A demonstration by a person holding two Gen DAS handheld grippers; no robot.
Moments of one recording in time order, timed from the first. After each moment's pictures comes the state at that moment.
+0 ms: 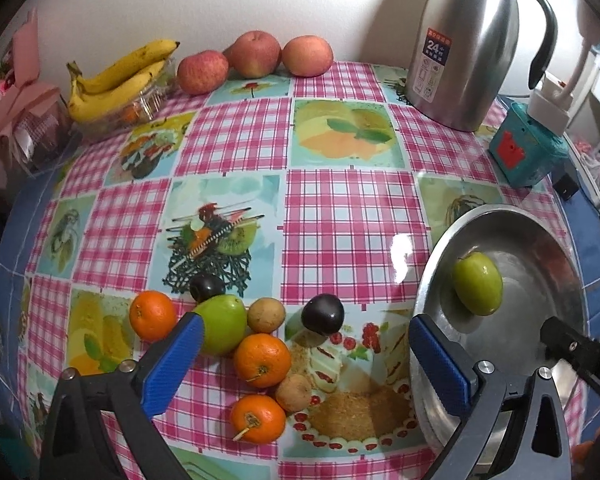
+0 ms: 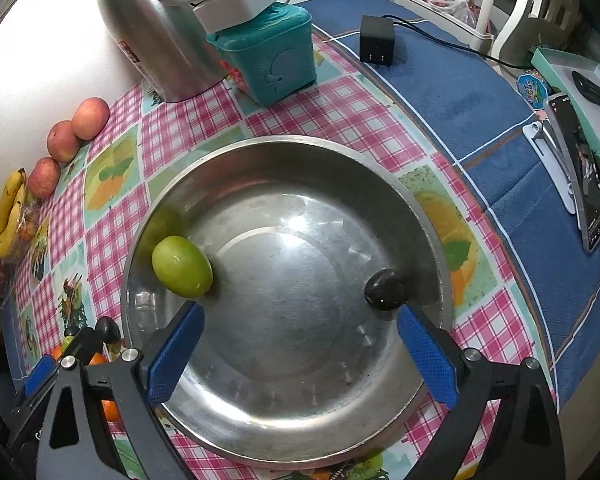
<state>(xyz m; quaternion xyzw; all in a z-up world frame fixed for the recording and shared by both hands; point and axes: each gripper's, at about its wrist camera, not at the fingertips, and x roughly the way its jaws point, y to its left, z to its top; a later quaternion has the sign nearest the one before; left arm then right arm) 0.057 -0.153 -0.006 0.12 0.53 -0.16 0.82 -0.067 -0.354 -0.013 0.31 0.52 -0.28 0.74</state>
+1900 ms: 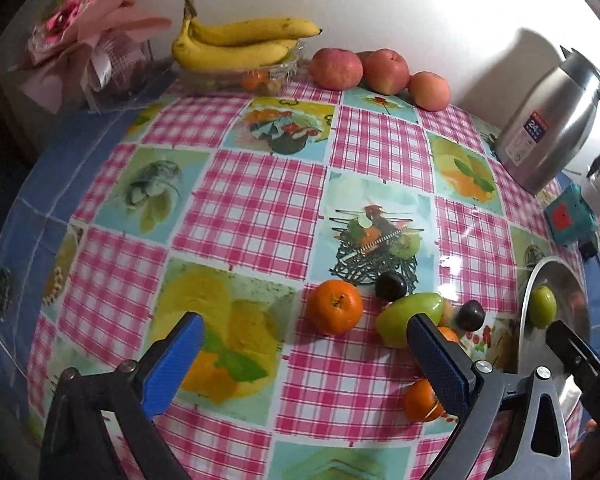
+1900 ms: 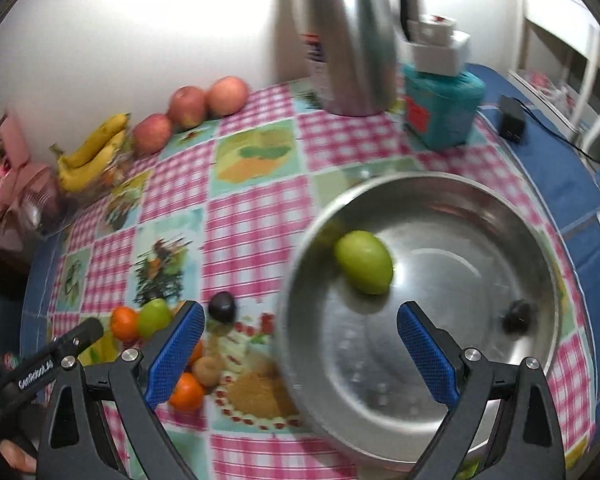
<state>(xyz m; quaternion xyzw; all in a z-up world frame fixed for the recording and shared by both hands) 0.093 -0.002 0.004 0.03 0.54 -0.11 0.83 -0.015 -0.240 0.013 0.22 0.47 -0.16 0.84</state>
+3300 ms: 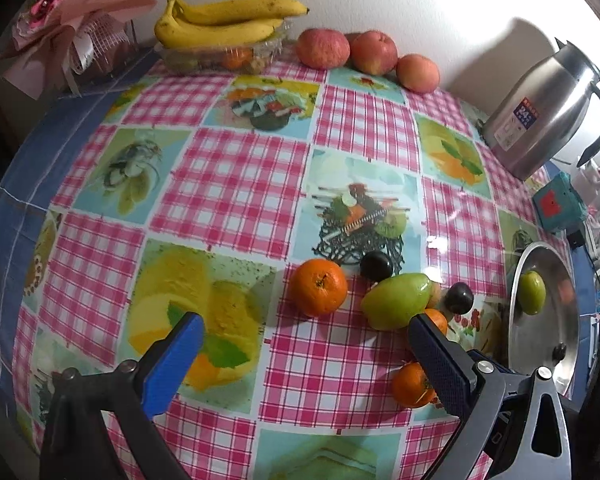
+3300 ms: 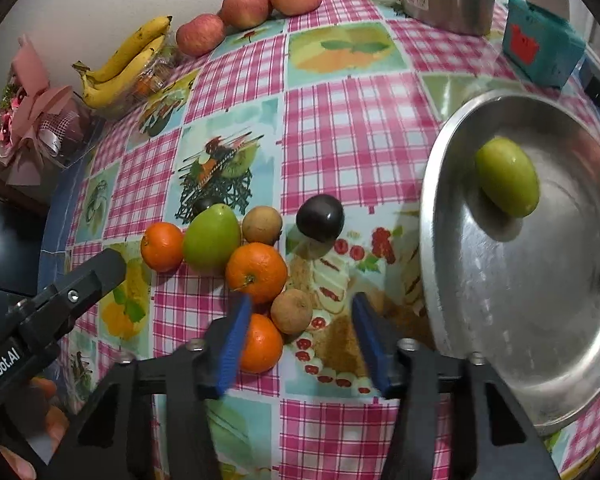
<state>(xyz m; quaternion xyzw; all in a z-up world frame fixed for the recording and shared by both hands) 0.091 -0.007 -0.010 0.01 0.57 -0.14 0.81 0.015 -0.186 -0.039 0.25 0.57 -0.06 0.78</state>
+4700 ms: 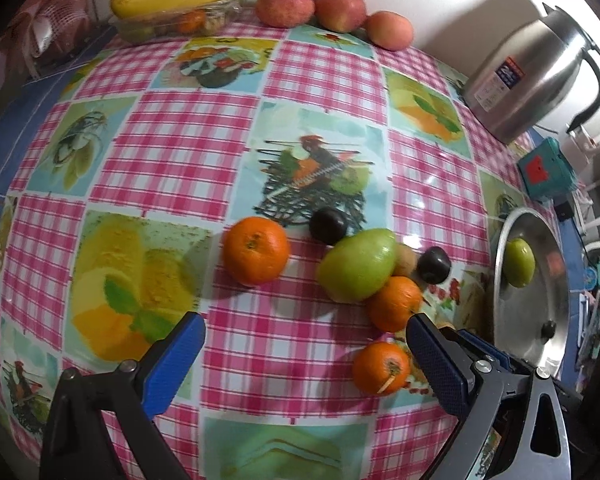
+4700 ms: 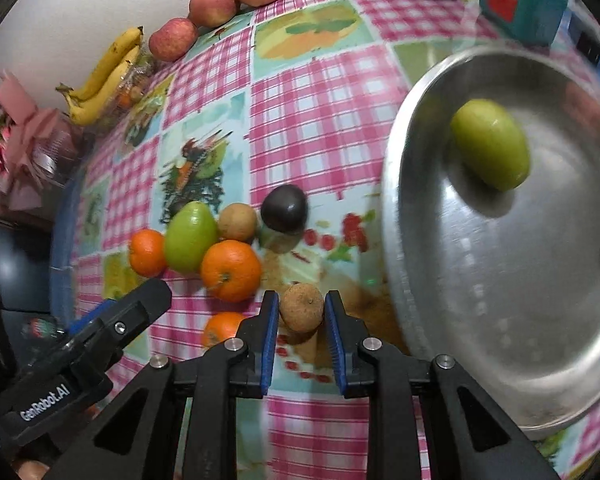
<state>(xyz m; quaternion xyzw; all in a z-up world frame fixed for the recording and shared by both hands) 0.082 -0.038 -0.030 0.01 0.61 -0.18 0.77 -0.001 -0.203 -0.037 0.27 0.58 -0.08 0.76</state>
